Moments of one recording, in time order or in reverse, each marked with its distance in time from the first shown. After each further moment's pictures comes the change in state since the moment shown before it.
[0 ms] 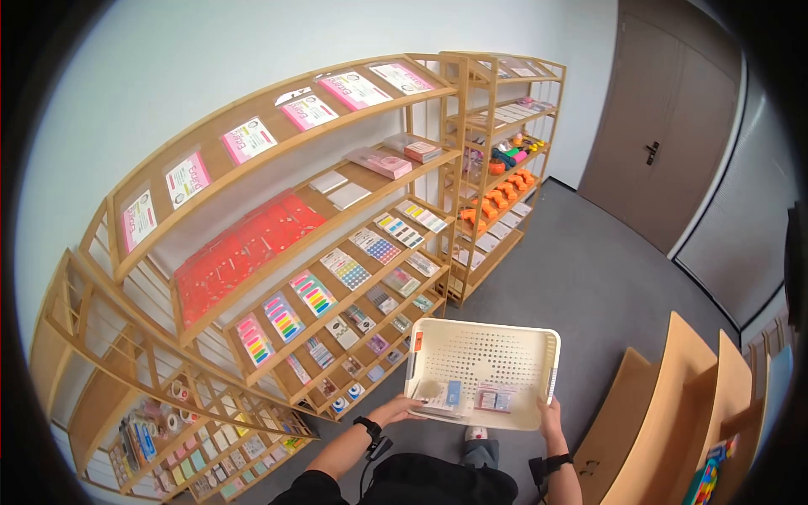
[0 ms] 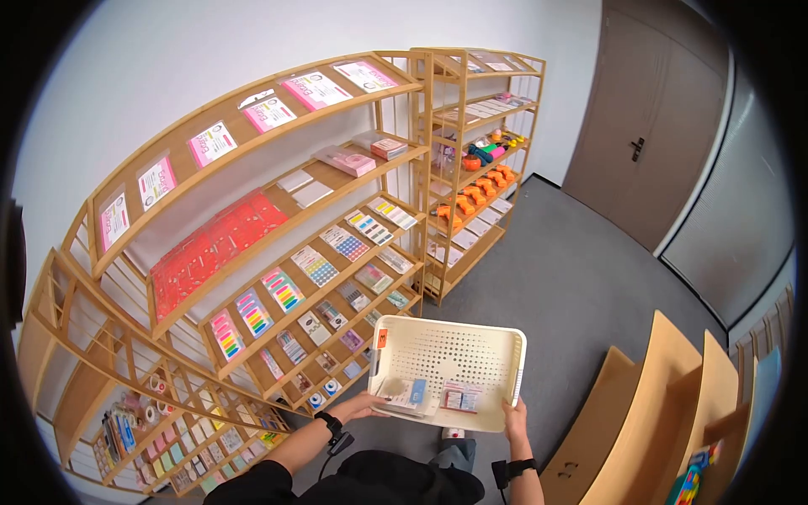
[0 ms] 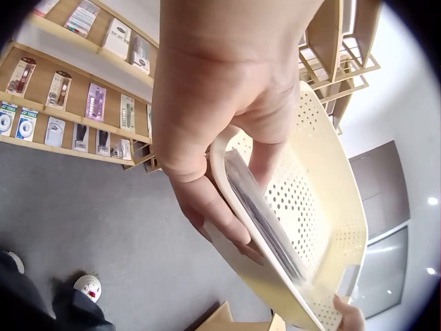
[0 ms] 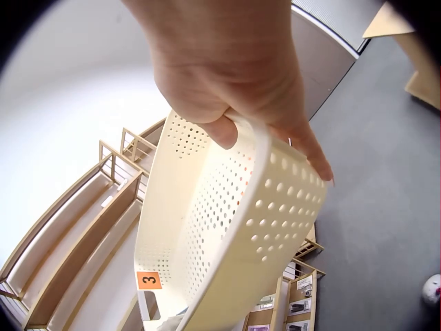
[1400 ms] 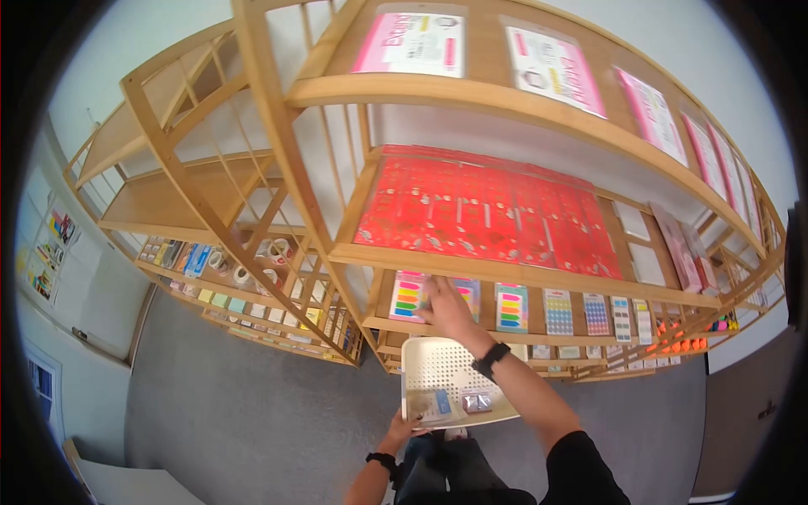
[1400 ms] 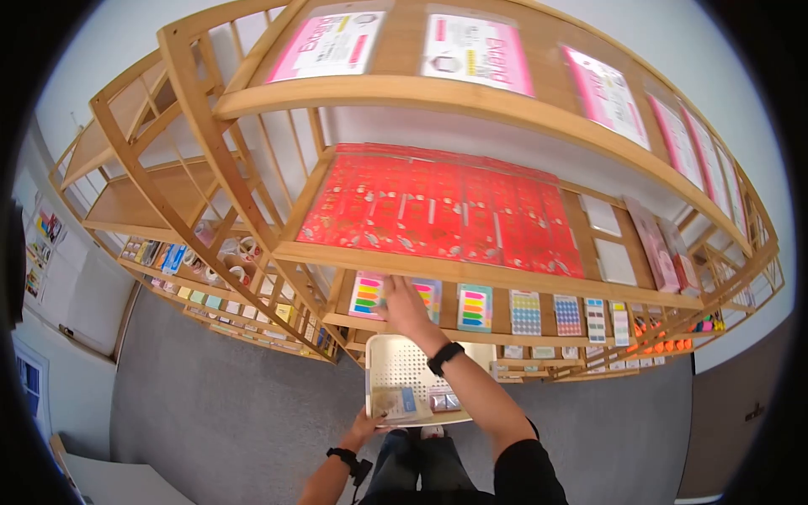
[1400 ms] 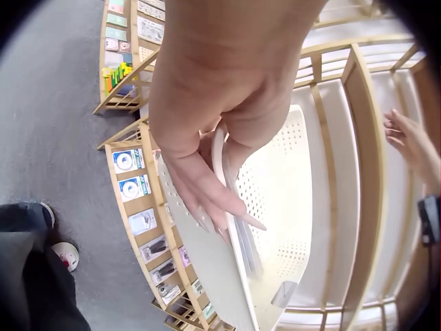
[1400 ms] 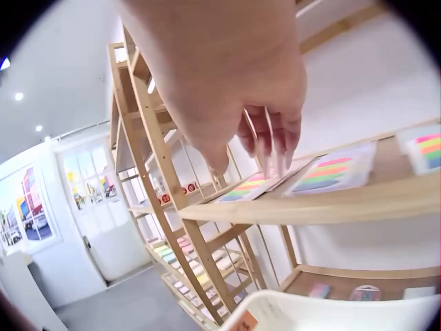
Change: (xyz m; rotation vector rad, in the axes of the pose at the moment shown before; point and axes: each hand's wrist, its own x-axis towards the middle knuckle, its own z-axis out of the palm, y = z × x) left_hand -0.057 -0.102 -0.123 -0.787 0.880 0.674; right_hand 0.006 -0.025 0.657 -0.643 -1.215 -1.422
